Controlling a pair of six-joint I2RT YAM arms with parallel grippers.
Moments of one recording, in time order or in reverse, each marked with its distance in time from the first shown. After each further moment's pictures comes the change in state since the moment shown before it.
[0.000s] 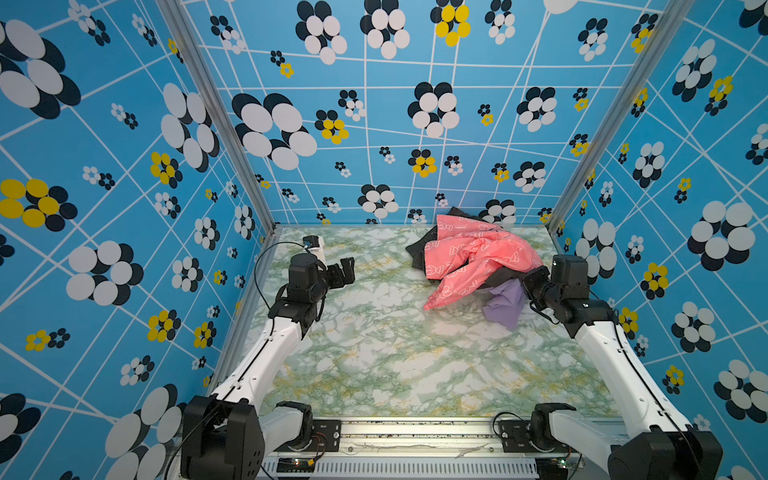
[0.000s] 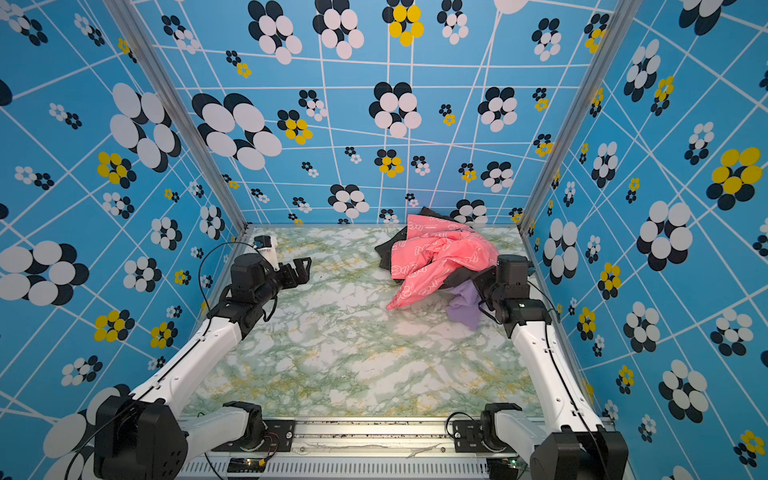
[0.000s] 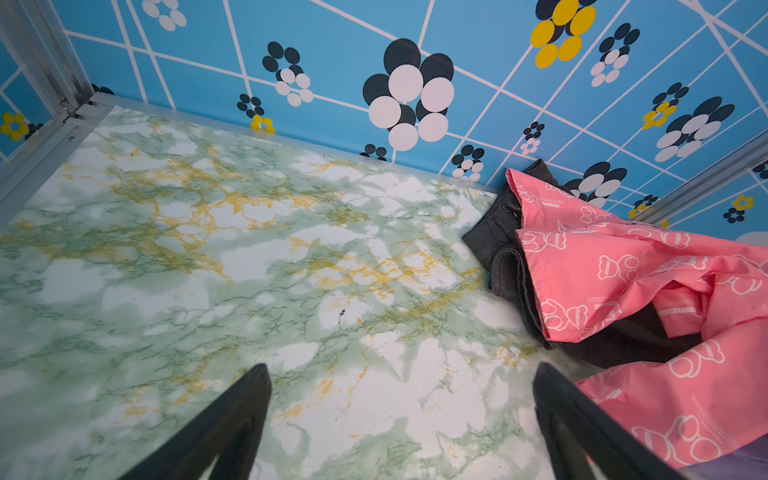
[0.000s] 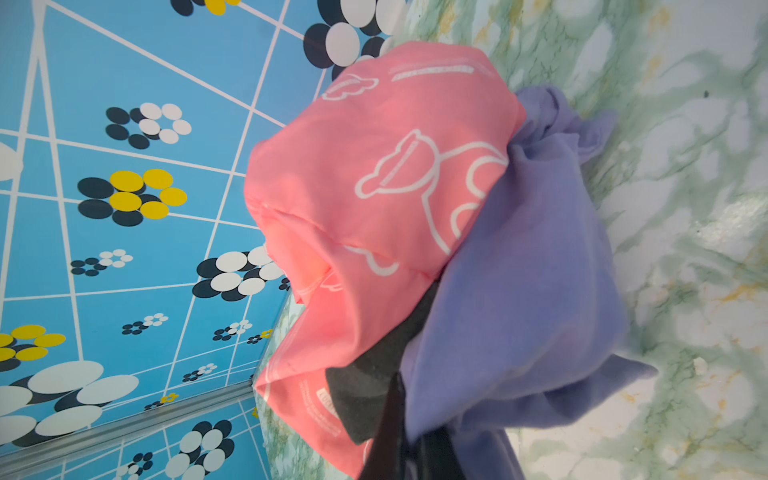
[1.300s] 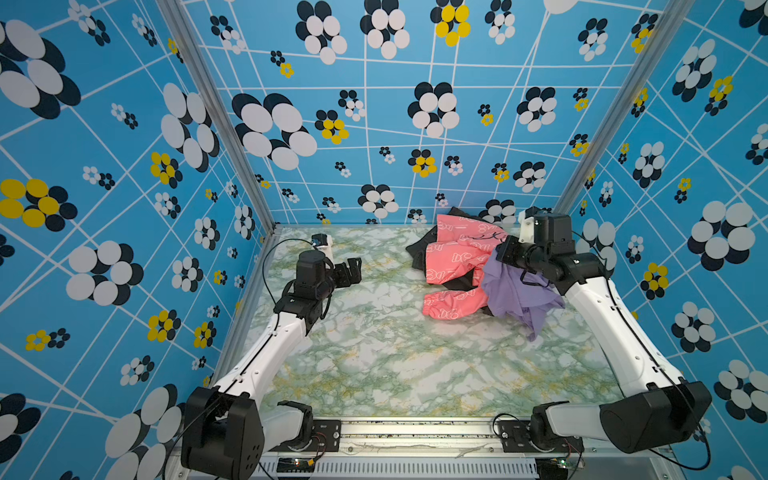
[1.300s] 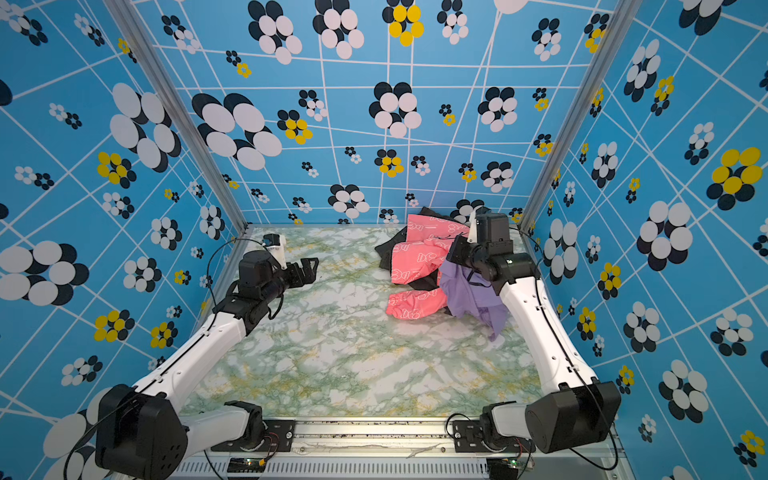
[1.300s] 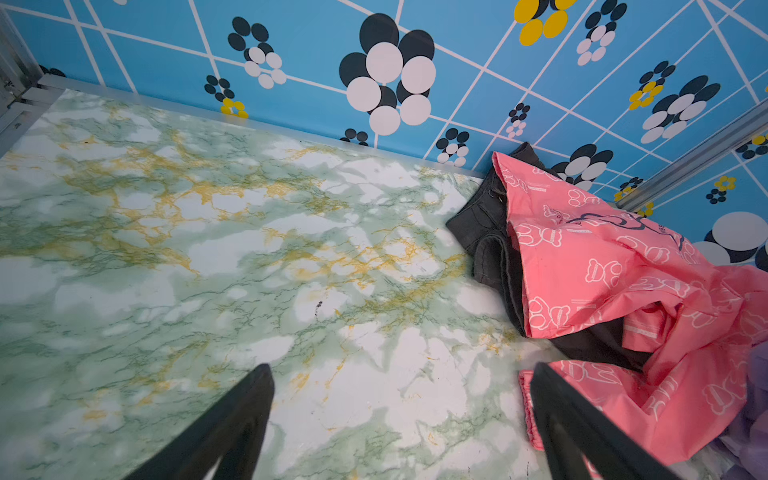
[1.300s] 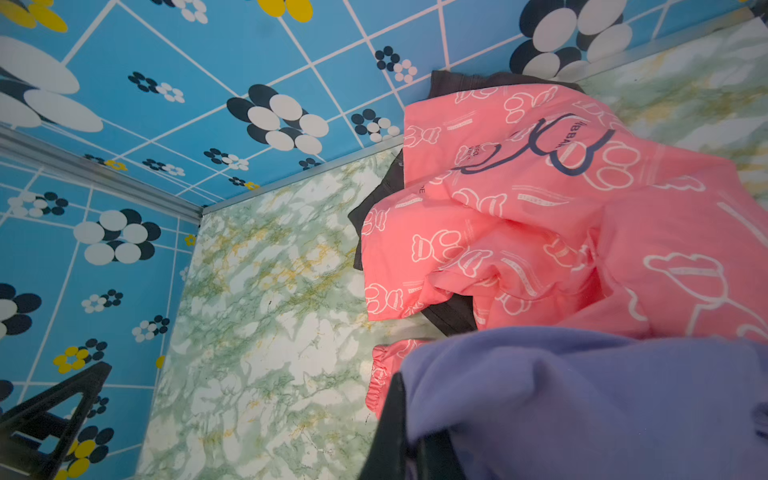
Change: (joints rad) left arm -0.059 0.032 0.035 -0.039 -0.005 -0.014; right arm 0.184 0.279 0.466 -0.208 -0.102 -0.613
